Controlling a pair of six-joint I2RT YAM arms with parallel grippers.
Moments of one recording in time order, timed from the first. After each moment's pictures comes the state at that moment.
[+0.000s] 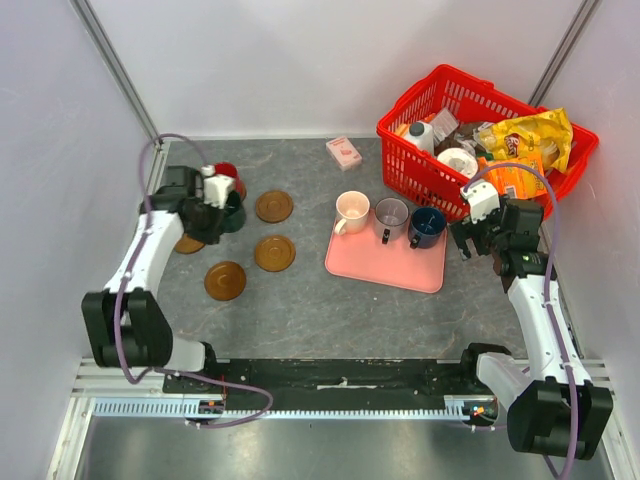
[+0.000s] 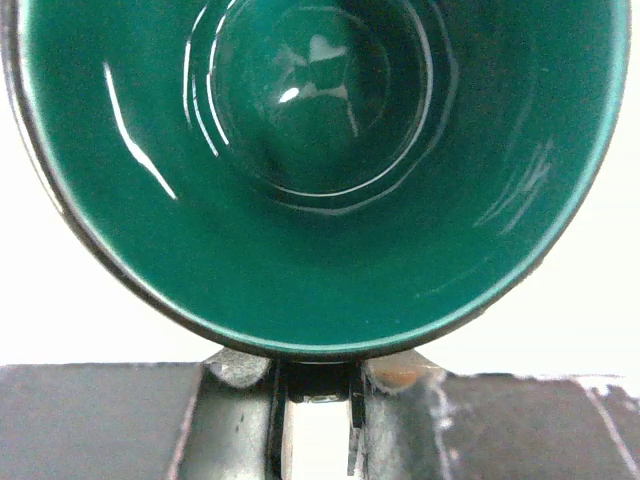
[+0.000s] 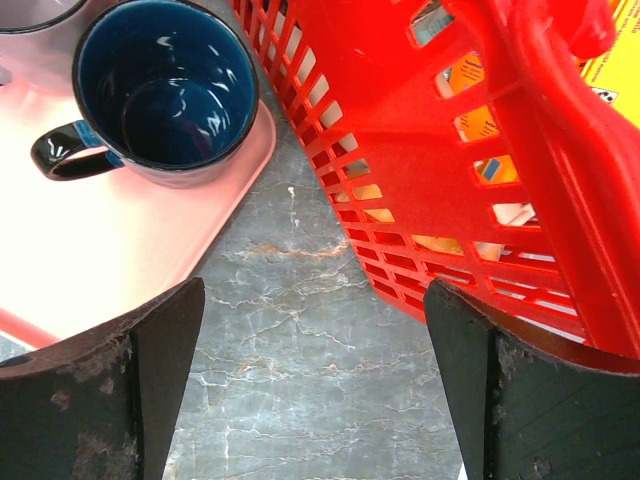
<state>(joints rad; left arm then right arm) -0.04 1.46 1.17 -0.82 0.15 0.38 -0.12 0.97 0.76 -0.40 -0.19 -0.53</state>
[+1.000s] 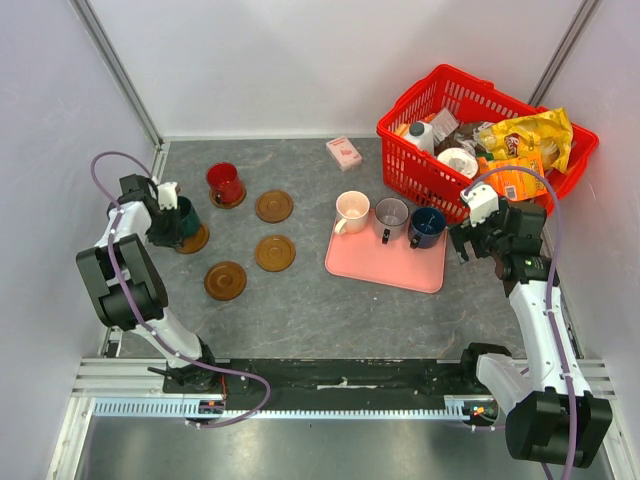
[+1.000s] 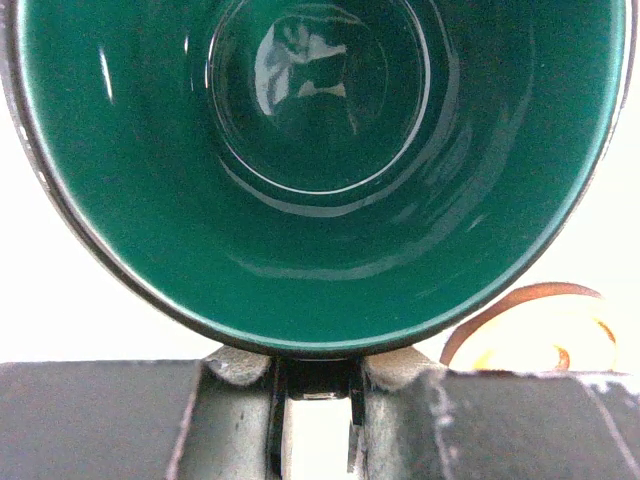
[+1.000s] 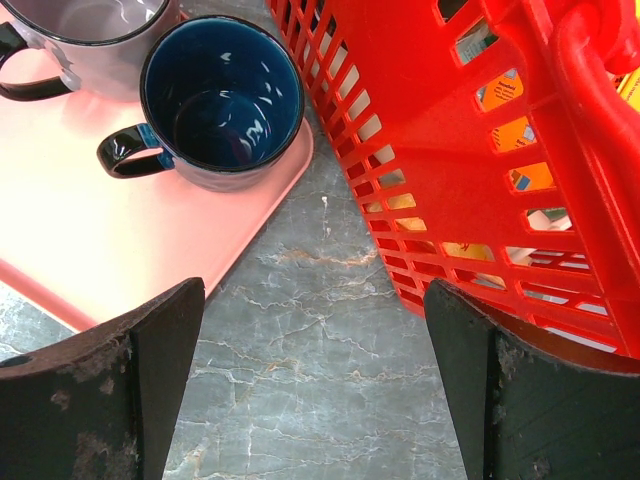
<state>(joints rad) 0.38 1.70 1.18 -0.66 0.18 0.34 -0.13 0.92 0.76 -0.44 -0.29 -0.53</state>
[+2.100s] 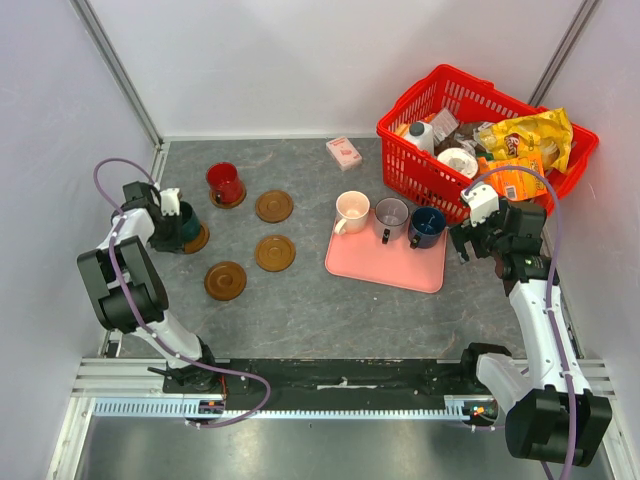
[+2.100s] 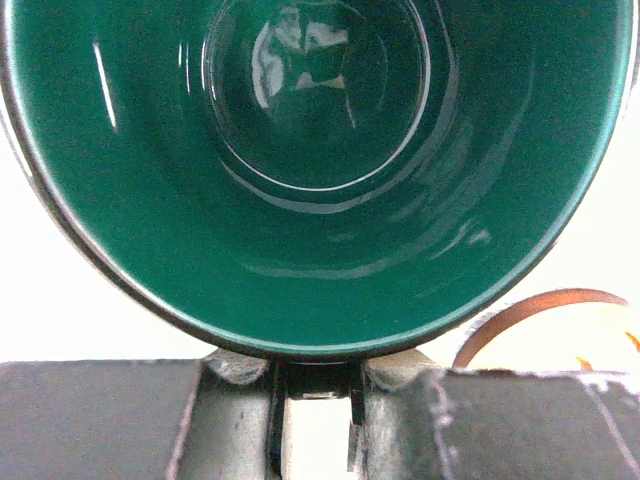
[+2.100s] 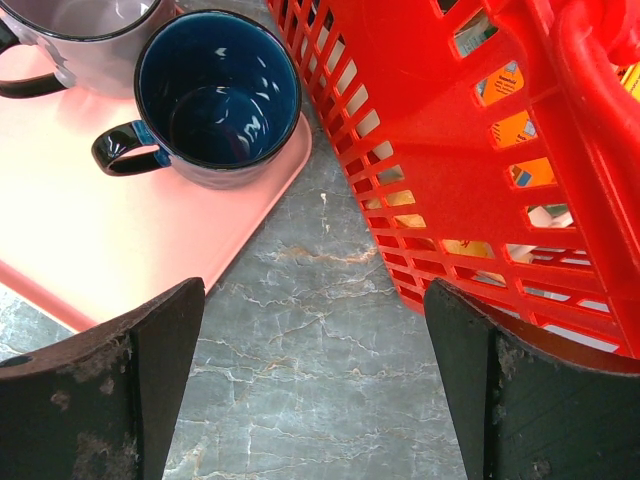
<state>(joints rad) 0.38 1.69 1.10 -0.58 0.17 0.34 -0.13 0.93 0.76 -0.44 -0.29 -0.53</state>
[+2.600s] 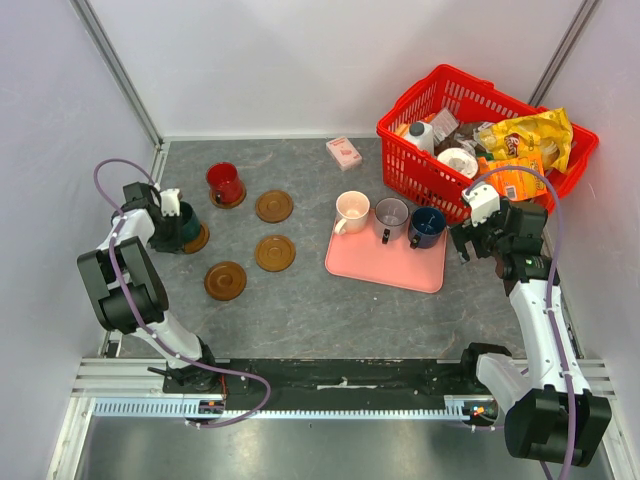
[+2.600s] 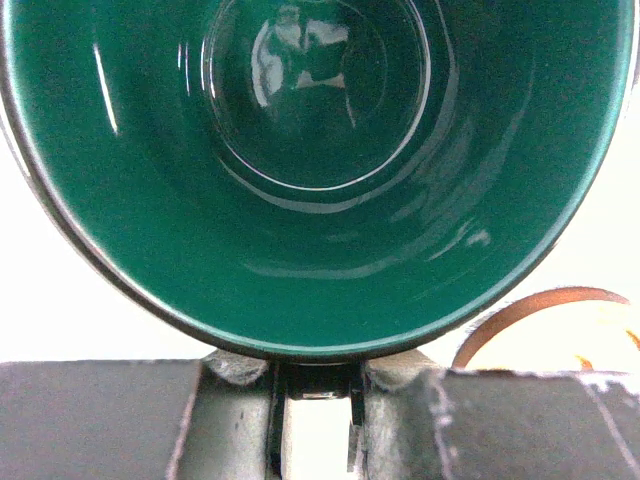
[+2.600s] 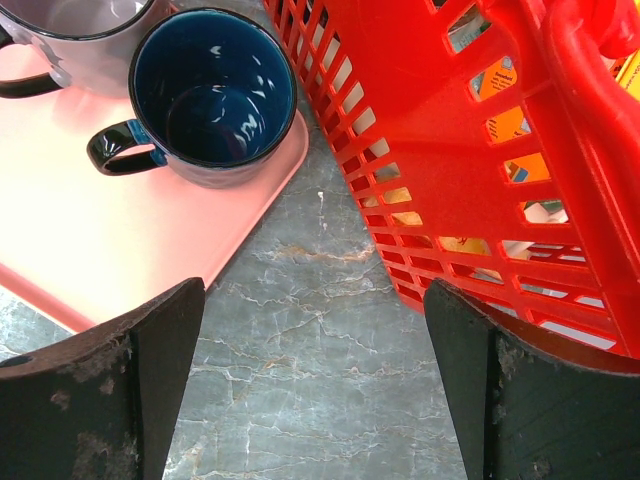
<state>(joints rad) 0.38 1.68 1.09 -0.58 0.17 0.34 -0.14 0.93 0.76 -0.44 -0.29 -0.53</state>
